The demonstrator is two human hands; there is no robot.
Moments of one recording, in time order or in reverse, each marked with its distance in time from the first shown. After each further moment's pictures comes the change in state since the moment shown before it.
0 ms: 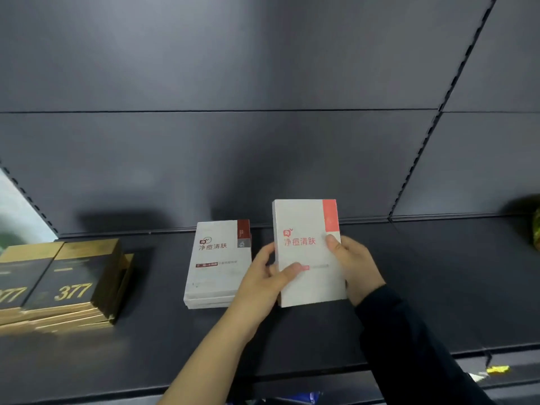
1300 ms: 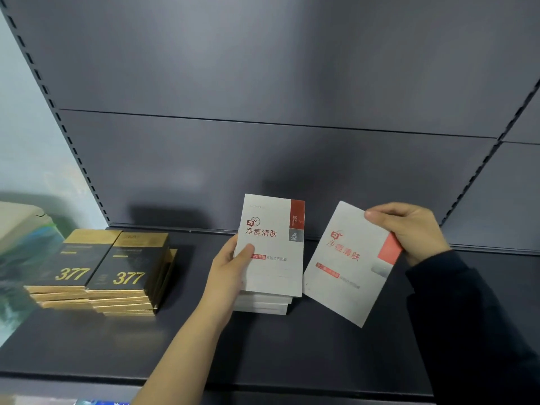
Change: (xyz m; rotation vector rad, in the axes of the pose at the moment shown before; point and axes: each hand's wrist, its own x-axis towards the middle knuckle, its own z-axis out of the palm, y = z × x) left_hand -0.008 0.026 -0.096 -0.028 0.337 0.059; right_hand 0.028 -0.091 0.008 -0.241 0.063 -0.249
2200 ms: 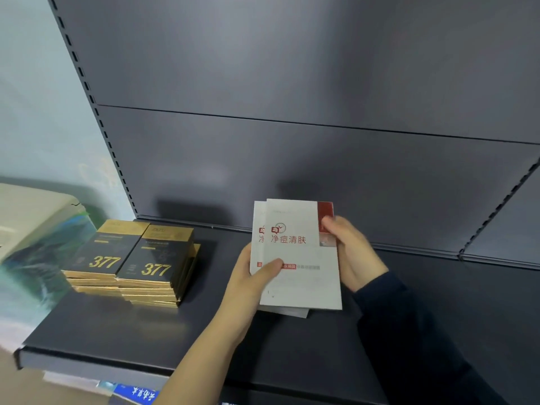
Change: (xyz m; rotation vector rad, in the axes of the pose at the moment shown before) left_hand -0.017 -0.011 -0.017 -0.093 -0.140 0.025; right_hand -0.024 0.012 0.117 0.515 -0.368 0.282
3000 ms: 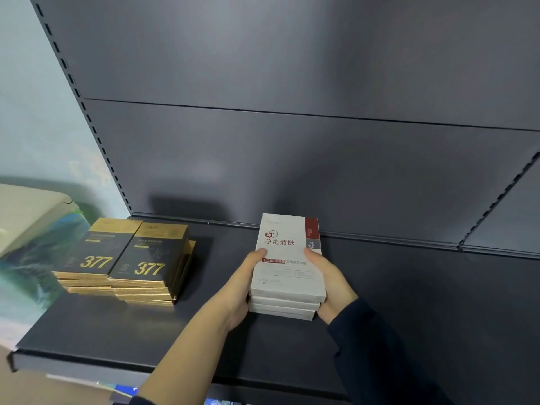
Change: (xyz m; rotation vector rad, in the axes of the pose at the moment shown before) left_hand 0.032 -0.022 -0.011 -0.020 0.003 -0.437; right_hand -0.009 0.067 -0.001 0.280 -0.042 0.283
